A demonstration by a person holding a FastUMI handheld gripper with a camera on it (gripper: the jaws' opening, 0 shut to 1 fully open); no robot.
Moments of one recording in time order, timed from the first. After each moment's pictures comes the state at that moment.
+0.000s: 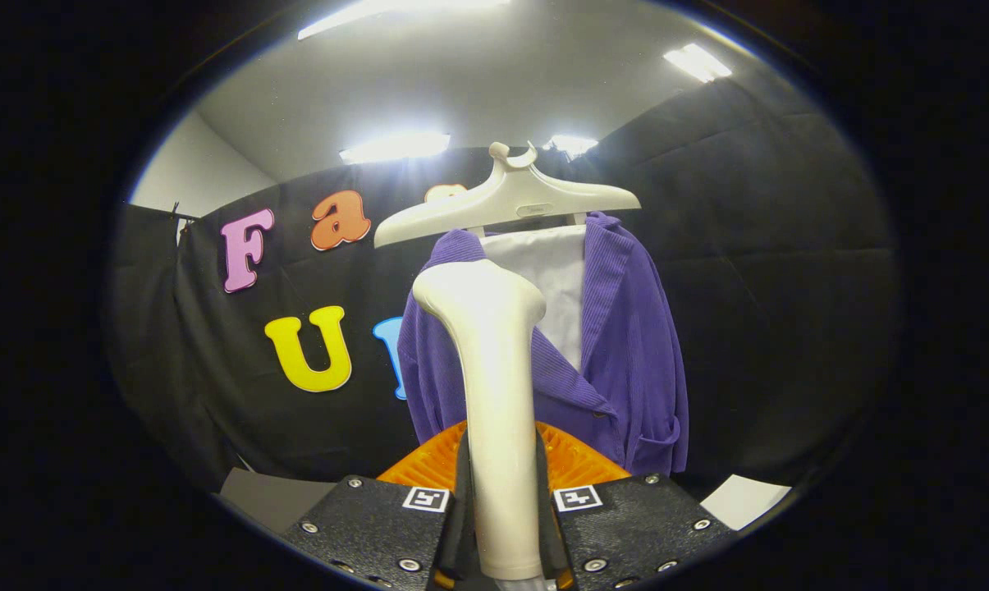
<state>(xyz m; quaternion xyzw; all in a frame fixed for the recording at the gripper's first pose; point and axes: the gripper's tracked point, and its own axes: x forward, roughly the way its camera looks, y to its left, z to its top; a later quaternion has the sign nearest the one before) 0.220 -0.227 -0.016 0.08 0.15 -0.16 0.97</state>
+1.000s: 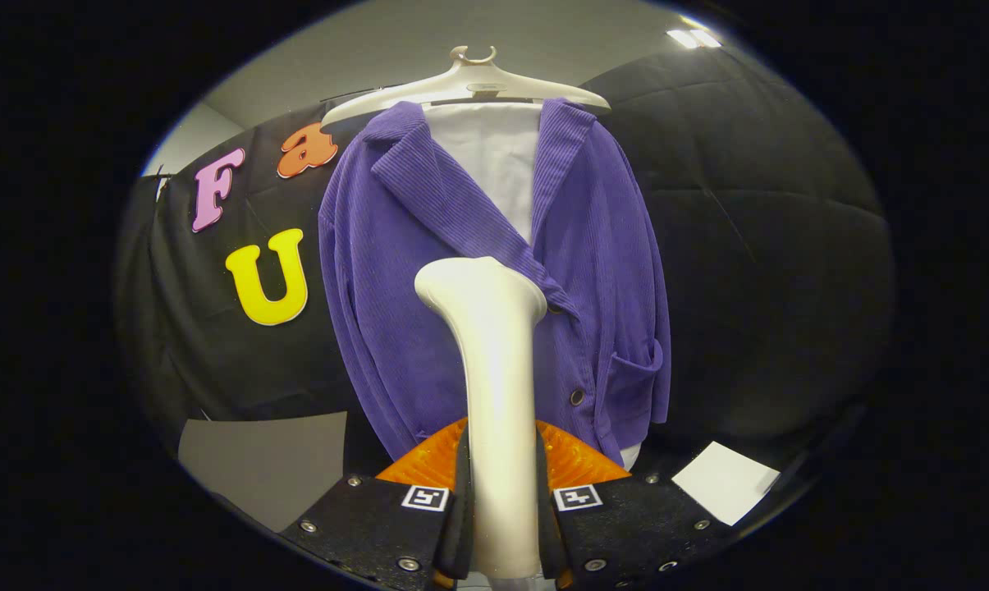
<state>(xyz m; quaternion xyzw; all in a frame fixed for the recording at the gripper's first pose) 0.181 -0.264 -0.149 0.07 0.26 -0.19 0.94</state>
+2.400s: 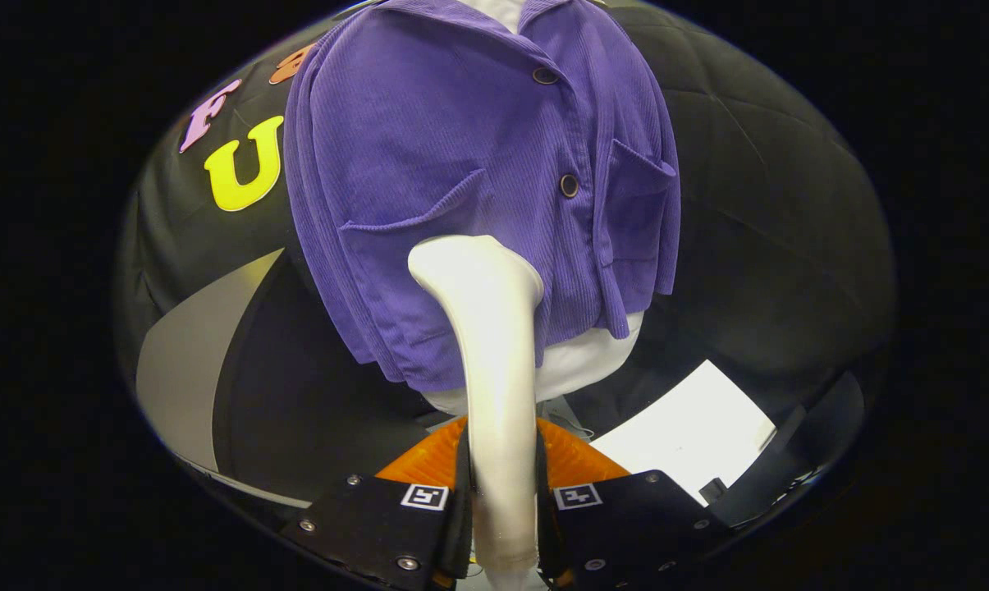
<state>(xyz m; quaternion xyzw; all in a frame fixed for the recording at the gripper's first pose) 0.102 -0.251 -0.314 0.08 0.43 -0.19 0.88</state>
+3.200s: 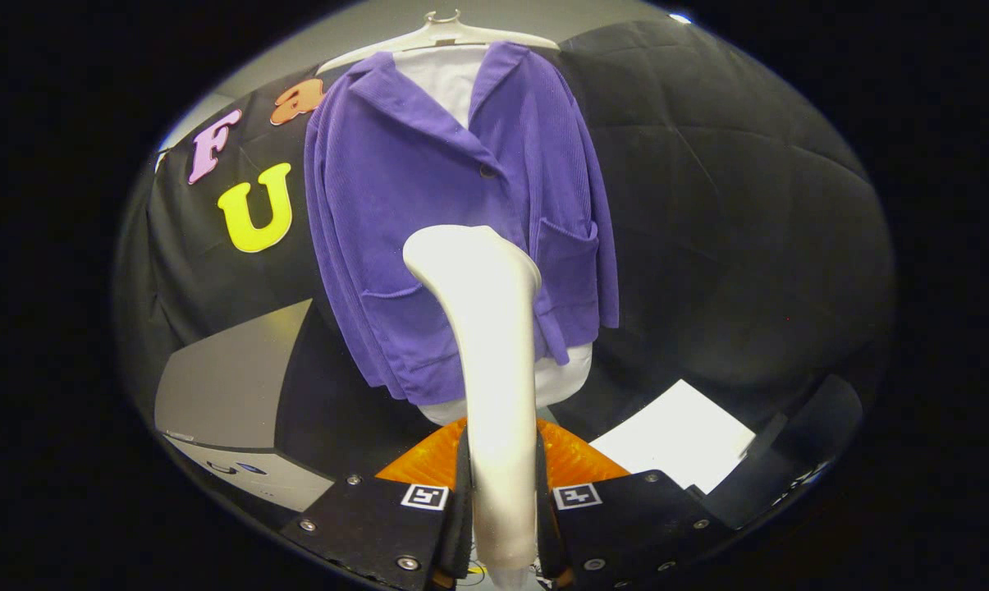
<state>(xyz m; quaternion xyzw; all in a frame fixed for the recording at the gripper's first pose) 0.043 -0.275 -0.195 0.07 0.34 -0.19 0.92</state>
